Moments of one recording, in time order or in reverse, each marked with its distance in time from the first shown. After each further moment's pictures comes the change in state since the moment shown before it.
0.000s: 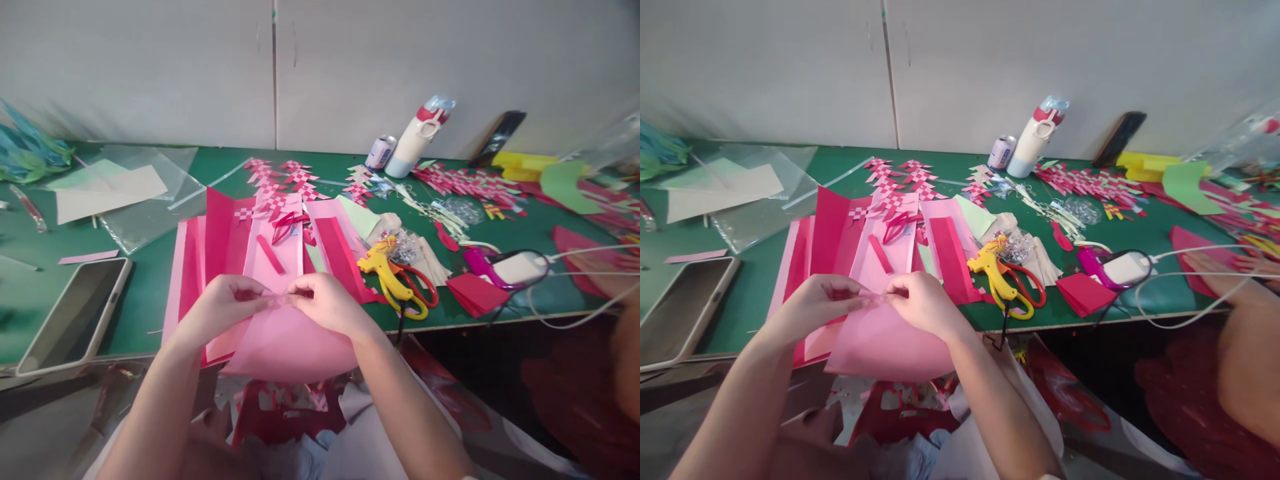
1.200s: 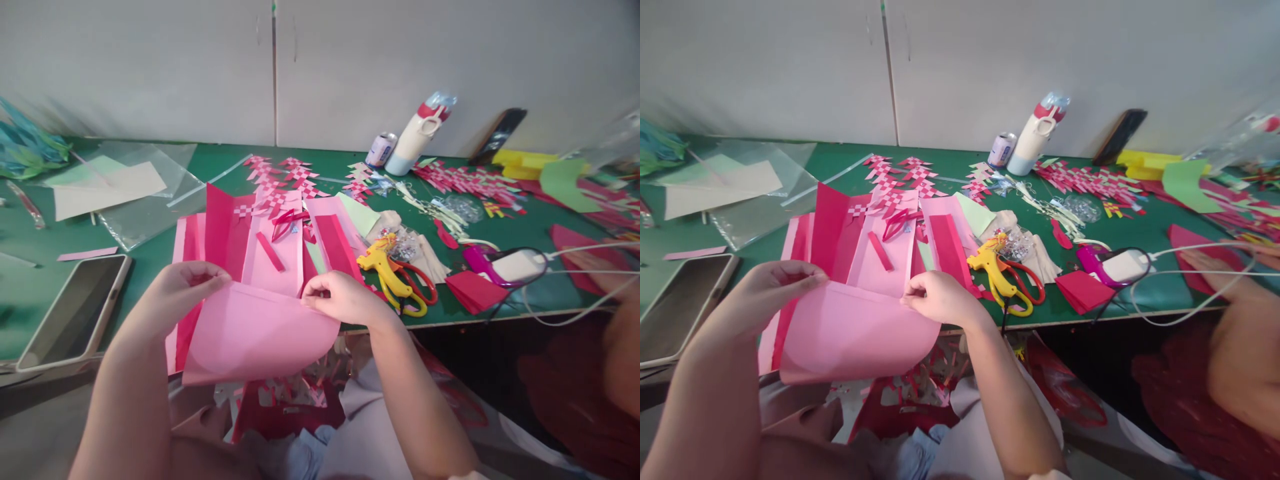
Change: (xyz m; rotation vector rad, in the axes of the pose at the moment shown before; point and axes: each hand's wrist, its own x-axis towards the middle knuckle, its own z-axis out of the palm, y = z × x) left_hand -0.013 -0.020 -0.048 -0.026 0.229 -0.055; right_hand -0.008 0.005 -0.028 -0.131 -0.159 0.099
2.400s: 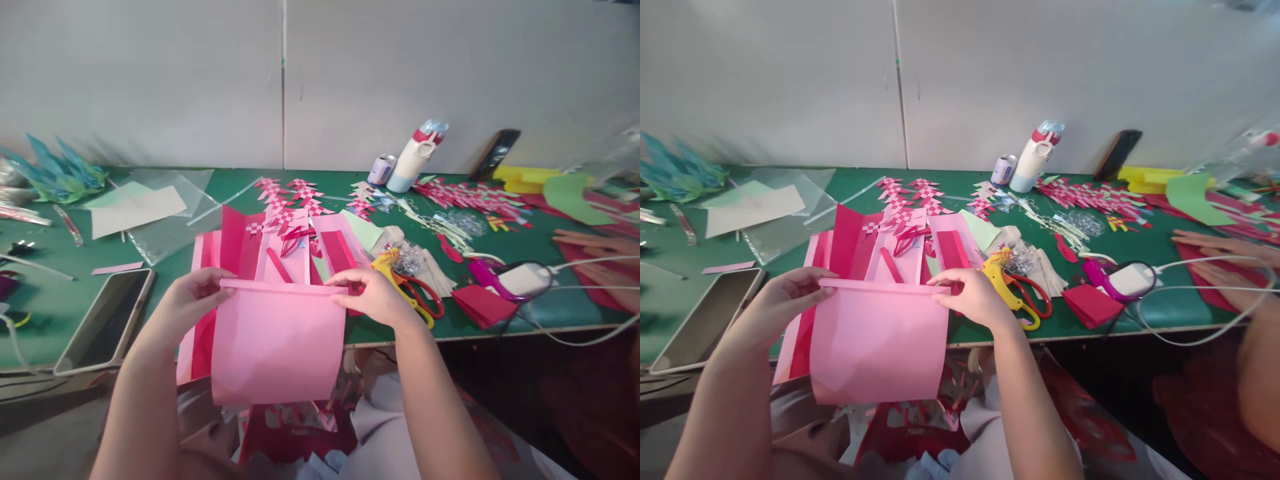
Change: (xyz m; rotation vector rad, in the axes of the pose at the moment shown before) left_hand -0.001 -0.002 -0.008 -0.097 0.073 0.165; right_hand -0.014 0.018 -0.025 0.055 0.332 -0.079
